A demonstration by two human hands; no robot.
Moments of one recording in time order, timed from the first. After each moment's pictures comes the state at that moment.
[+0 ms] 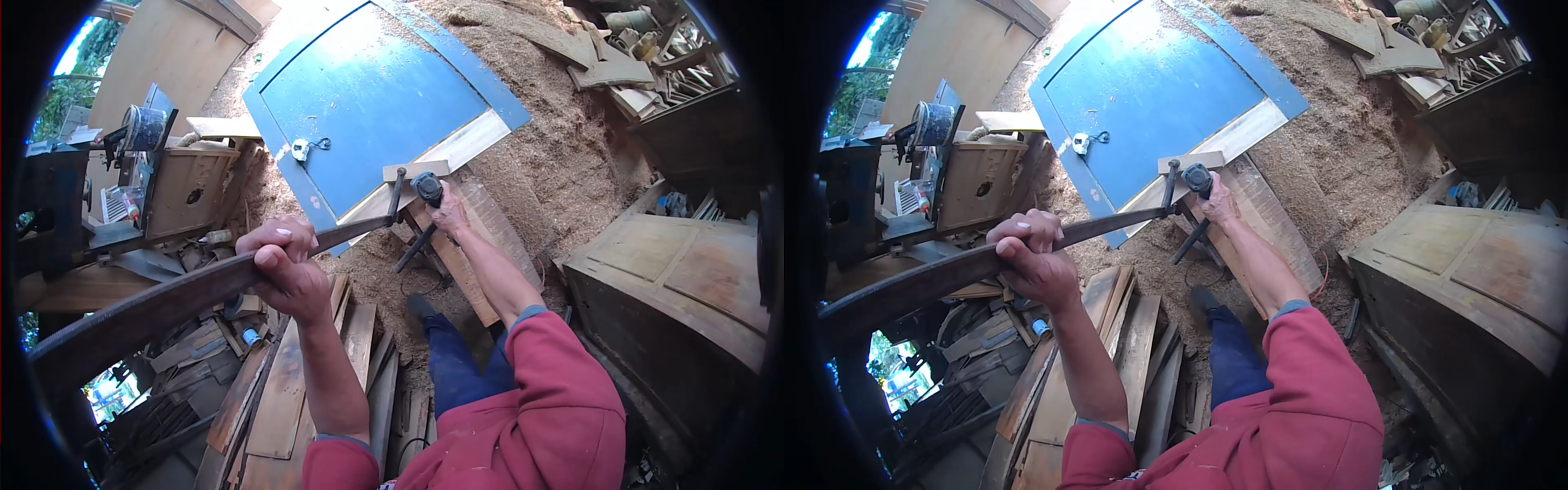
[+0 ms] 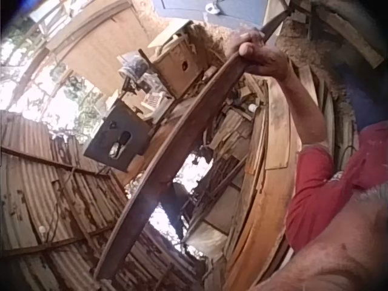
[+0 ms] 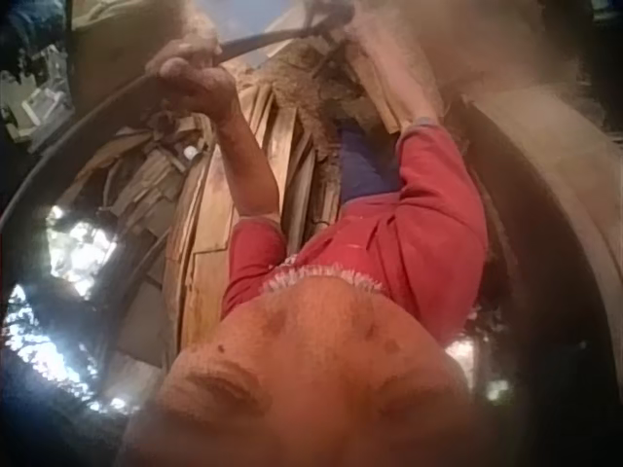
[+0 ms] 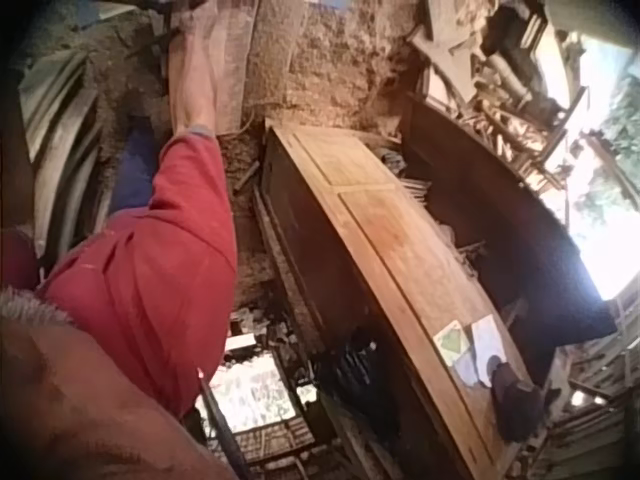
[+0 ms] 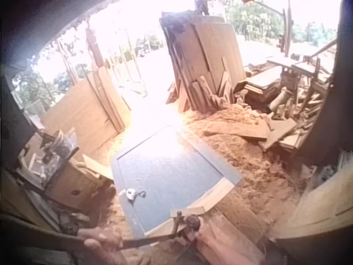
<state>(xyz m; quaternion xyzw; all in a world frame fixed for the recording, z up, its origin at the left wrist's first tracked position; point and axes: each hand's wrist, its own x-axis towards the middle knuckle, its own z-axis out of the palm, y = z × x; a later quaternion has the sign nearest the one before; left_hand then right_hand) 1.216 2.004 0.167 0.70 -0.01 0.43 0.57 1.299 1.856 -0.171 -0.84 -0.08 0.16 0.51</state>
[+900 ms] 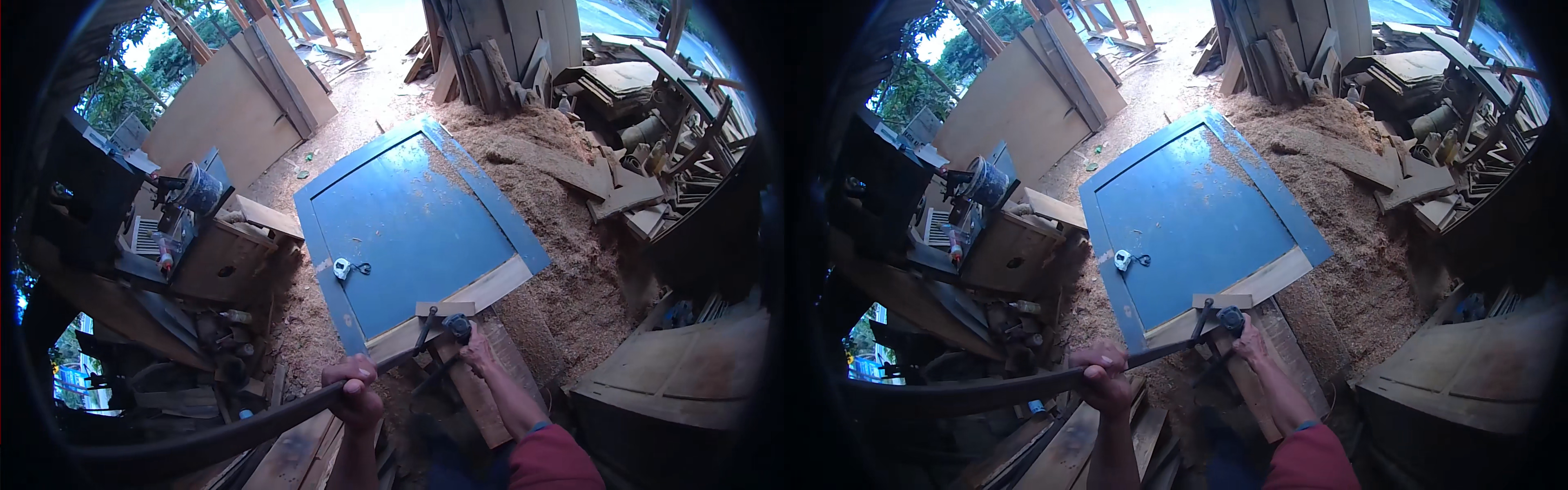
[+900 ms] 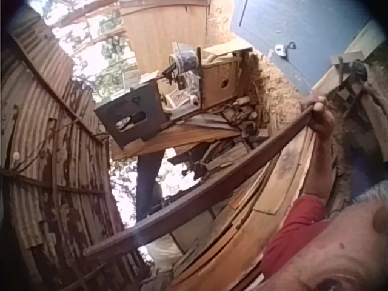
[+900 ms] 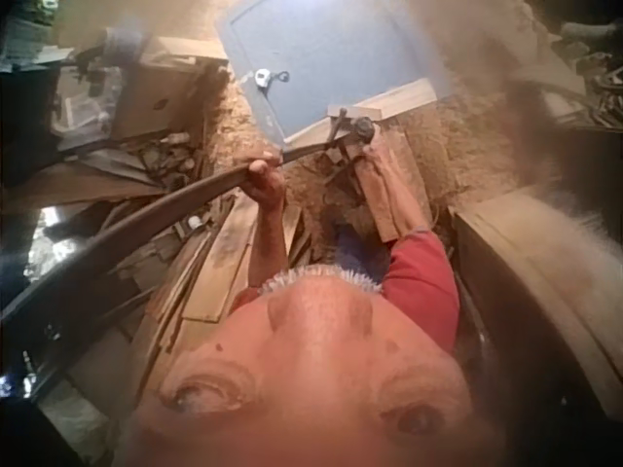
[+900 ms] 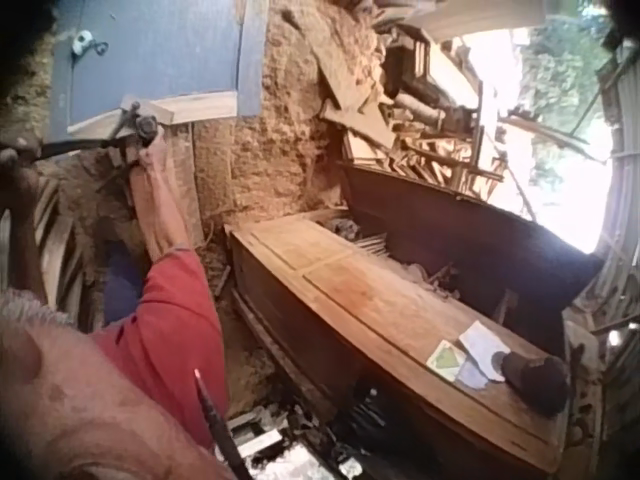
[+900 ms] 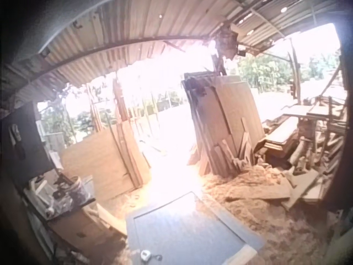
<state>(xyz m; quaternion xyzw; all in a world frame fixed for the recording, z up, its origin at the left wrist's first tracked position) 1.217 2.005 0.171 0.68 0.00 0.43 0.59 1.317 1.841 -0.142 -0.84 -0.07 0.24 0.47</state>
